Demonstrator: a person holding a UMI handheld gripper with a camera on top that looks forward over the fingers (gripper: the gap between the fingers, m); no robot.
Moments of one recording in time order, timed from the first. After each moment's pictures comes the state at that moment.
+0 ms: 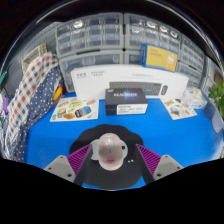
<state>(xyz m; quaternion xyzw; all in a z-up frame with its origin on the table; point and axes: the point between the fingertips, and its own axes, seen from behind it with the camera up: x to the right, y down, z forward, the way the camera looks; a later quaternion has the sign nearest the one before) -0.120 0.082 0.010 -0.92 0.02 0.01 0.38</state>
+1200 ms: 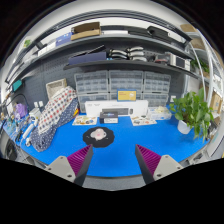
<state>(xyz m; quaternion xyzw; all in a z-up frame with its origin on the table) -0.031 -0.214 0.228 -0.86 0.01 0.02 0.51</state>
